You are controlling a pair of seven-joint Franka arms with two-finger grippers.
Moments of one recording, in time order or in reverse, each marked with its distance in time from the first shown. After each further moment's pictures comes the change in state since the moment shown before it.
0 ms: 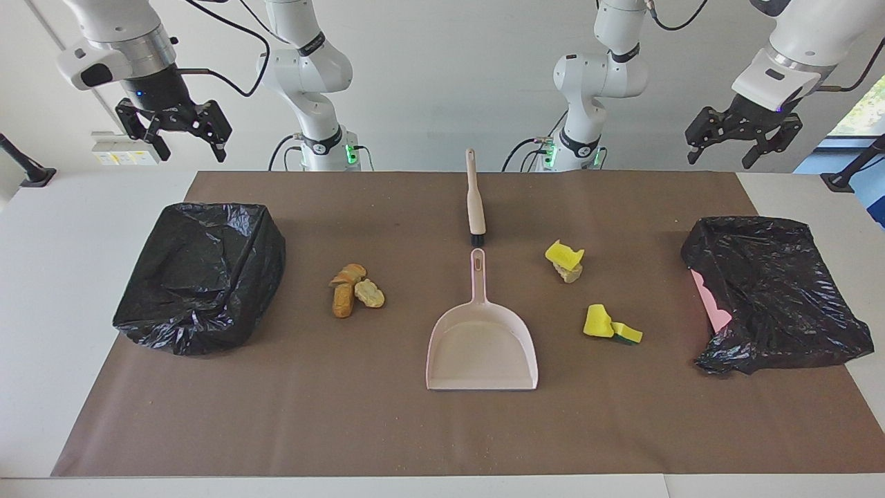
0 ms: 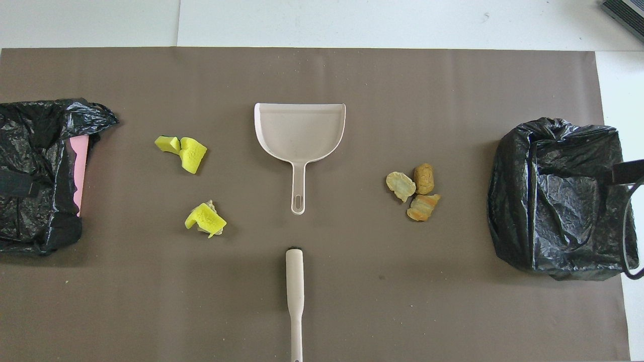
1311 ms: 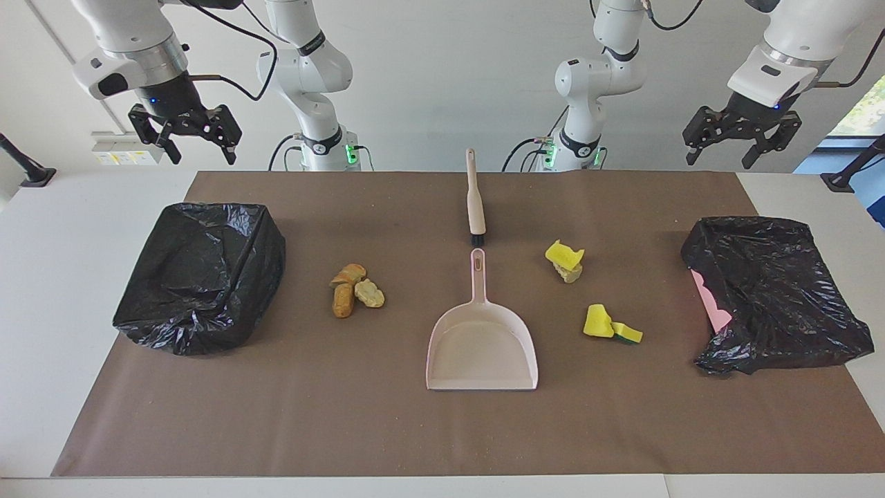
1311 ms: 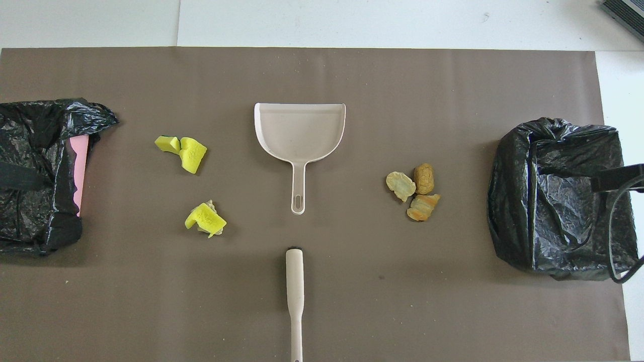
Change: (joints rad) left arm 0.284 0.002 -0.293 0.013 0.001 0.022 -0.017; right arm 0.002 -0.013 0.012 -0.042 0.000 0.004 0.003
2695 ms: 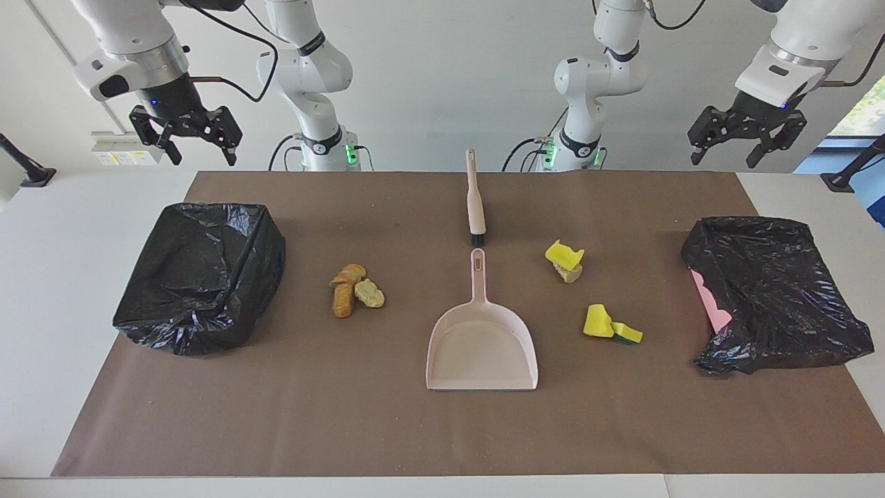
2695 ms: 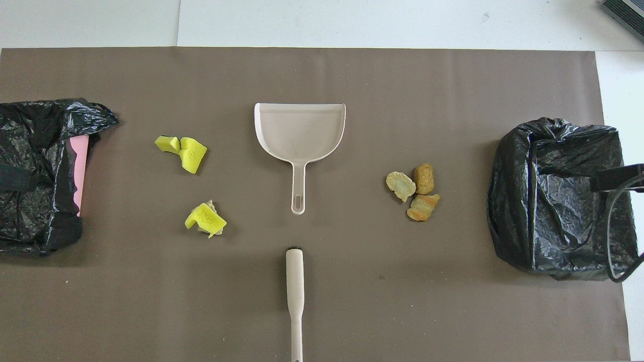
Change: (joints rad) left arm -0.091 -0.010 0.101 -0.019 0.000 -0.001 -0.012; right arm 0.000 0.000 0.001 -0.007 -0.001 0.005 0.001
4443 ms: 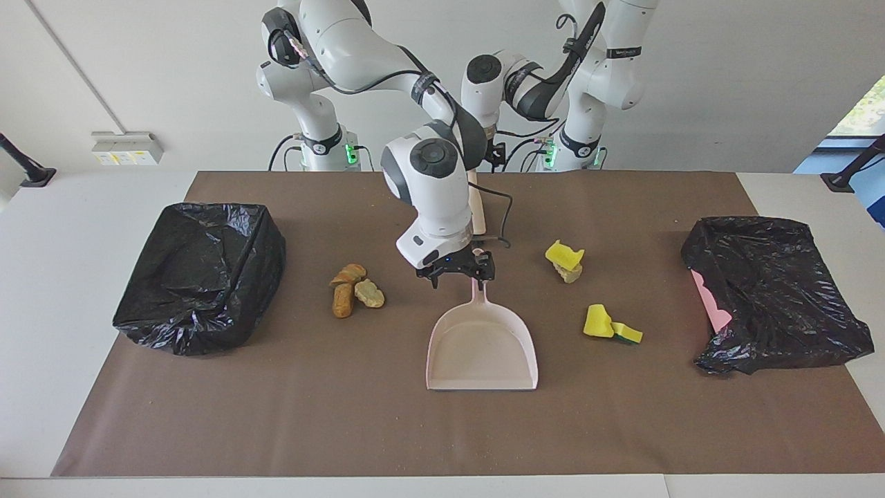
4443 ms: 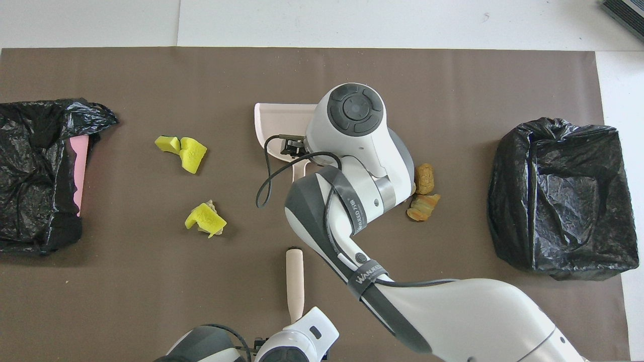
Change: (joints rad) left arm -0.972 -0.146 -0.027 -0.967 -0.207 0.715 -0.919; right arm 0.562 0.680 0.074 0.260 0.106 0.521 0.710
